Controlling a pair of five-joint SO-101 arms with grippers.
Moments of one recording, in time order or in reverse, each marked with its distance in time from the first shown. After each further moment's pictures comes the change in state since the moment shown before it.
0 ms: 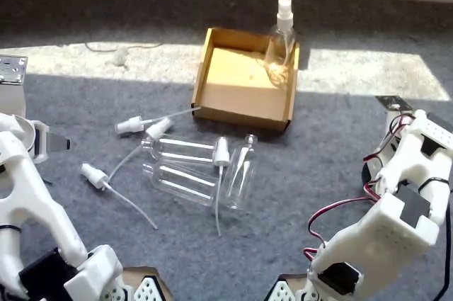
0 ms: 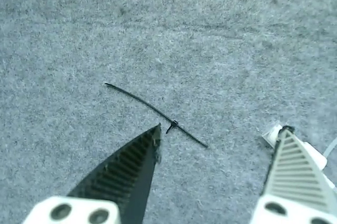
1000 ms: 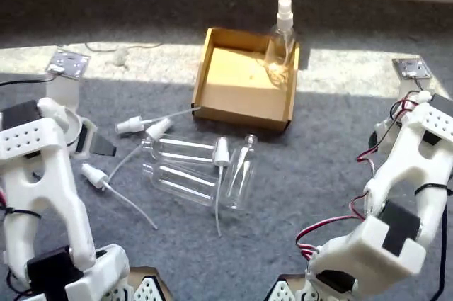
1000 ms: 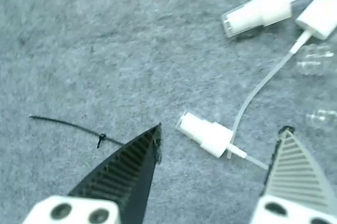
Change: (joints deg) left arm 15.2 0.2 -0.2 9.3 0.8; right arm -4.8 -15.8 -2.5 -3.4 -9.7
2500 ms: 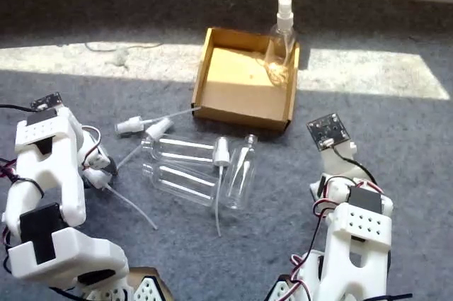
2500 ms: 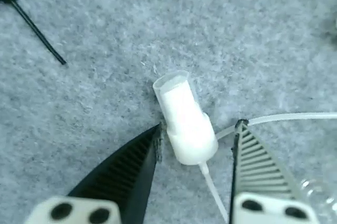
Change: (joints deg) left arm -0.6 17.9 7.1 -5.1 44.7; right arm -14.6 -55.0 63.4 -18.4 4.2
